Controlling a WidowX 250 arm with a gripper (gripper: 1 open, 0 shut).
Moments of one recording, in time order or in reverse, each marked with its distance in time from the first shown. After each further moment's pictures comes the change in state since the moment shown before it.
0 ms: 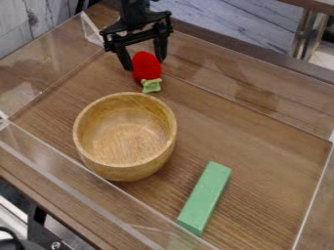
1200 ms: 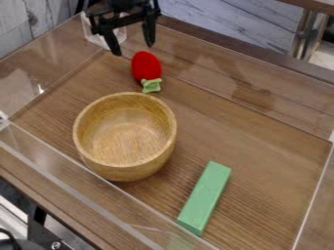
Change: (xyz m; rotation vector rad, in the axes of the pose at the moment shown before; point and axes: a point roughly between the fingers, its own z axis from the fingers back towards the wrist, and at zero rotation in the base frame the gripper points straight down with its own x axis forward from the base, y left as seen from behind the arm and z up) arm 0.006 0.002 0.019 0.006 0.056 -0.039
